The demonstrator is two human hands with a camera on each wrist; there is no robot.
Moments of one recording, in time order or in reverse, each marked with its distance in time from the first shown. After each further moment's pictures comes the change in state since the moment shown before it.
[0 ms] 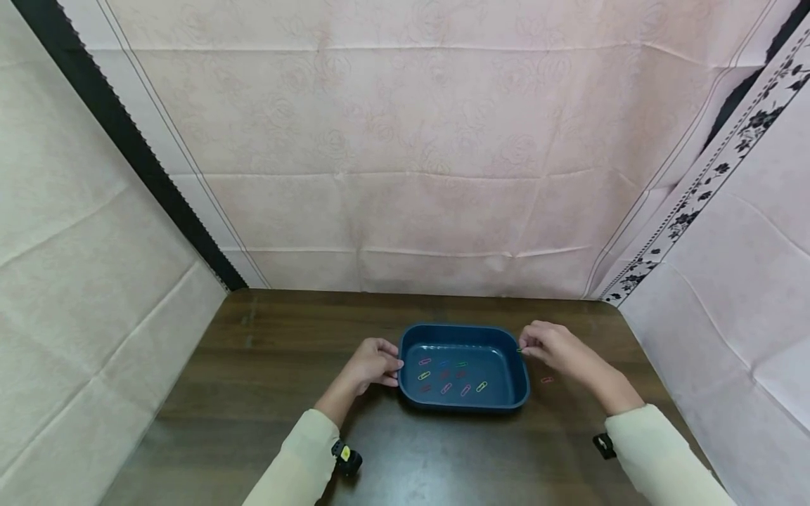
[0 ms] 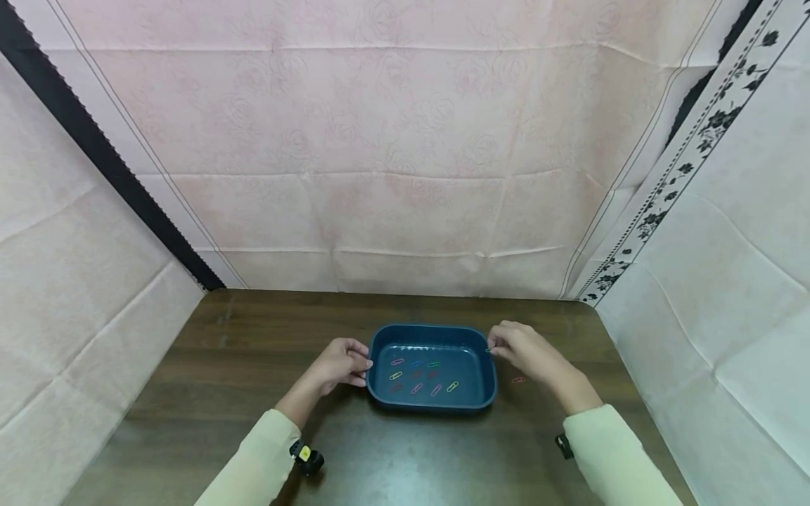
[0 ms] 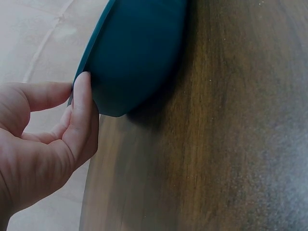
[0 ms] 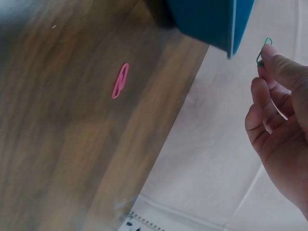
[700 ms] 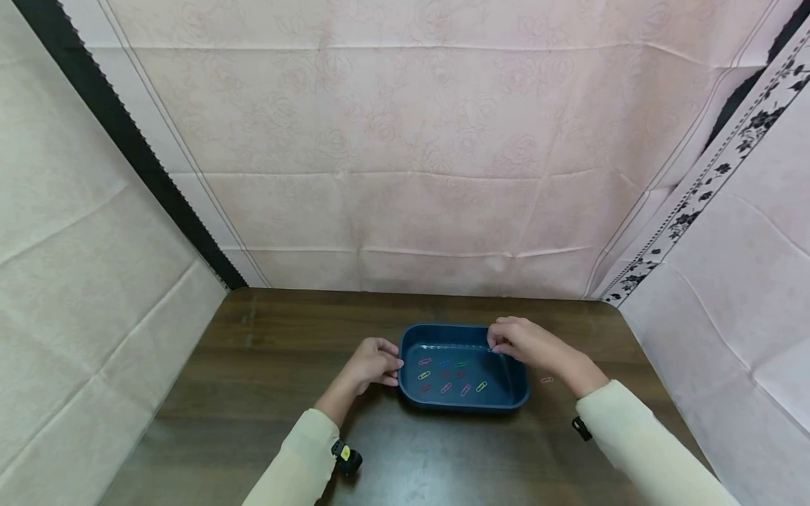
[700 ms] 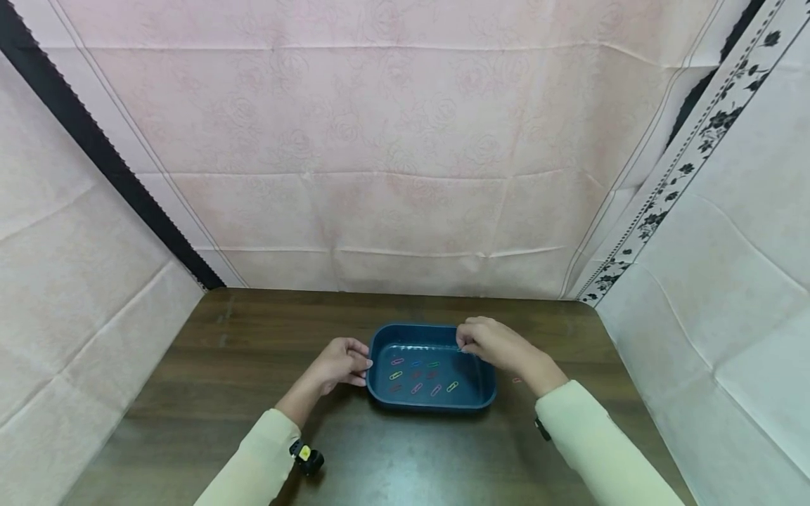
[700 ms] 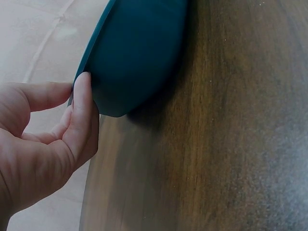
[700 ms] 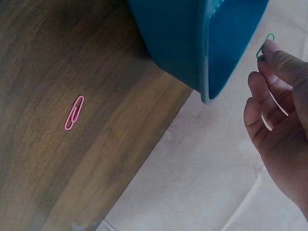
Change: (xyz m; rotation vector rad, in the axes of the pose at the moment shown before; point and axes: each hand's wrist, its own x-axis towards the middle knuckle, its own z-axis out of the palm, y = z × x) left_hand 0.001 -0.003 -0.001 0.003 -0.002 0.001; right_hand 0.042 -0.028 0.010 -0.003 -0.149 -0.110
